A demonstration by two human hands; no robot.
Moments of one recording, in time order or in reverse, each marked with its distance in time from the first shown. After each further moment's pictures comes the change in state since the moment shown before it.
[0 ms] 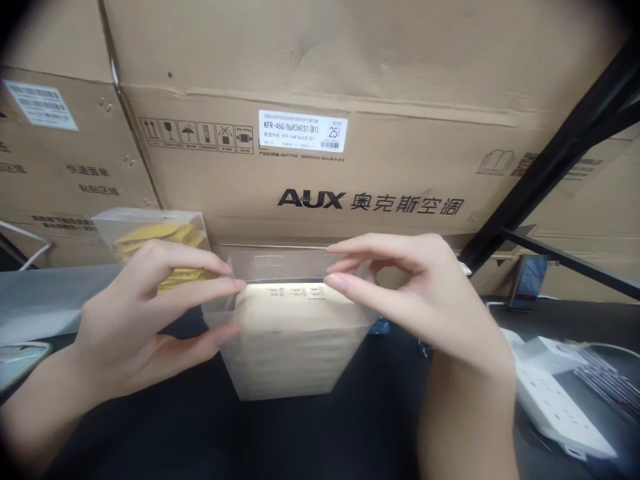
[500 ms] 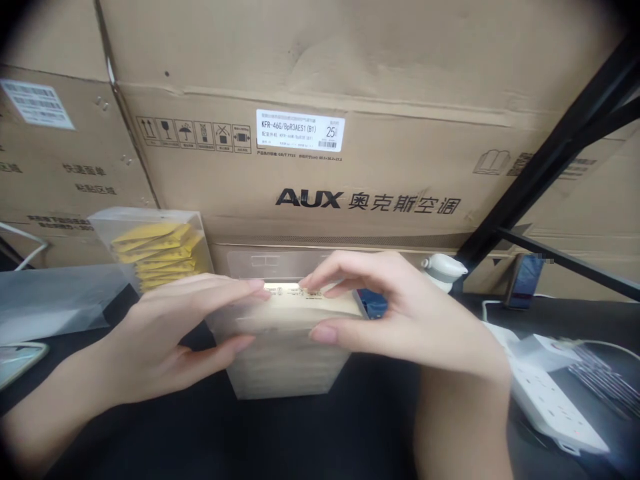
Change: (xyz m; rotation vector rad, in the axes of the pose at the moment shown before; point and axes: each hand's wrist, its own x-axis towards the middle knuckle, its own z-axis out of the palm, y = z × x) left_hand -0.004 0.008 0.013 -0.245 -0.112 -0.050; right_hand 0.001 -0.002 -0.002 0.205 -0.373 -0.111
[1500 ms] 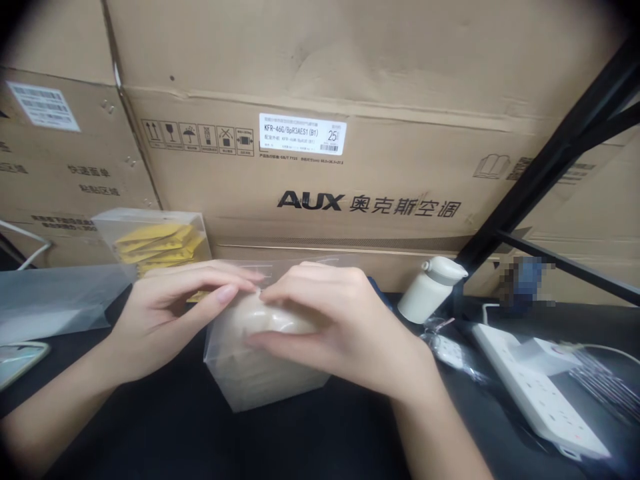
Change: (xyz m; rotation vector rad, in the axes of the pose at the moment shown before) left_hand 0.005 -0.006 0.002 -0.360 0.119 -0.329; right_hand 0.015 -0.011 0.044 -0.147 0.161 -0.270
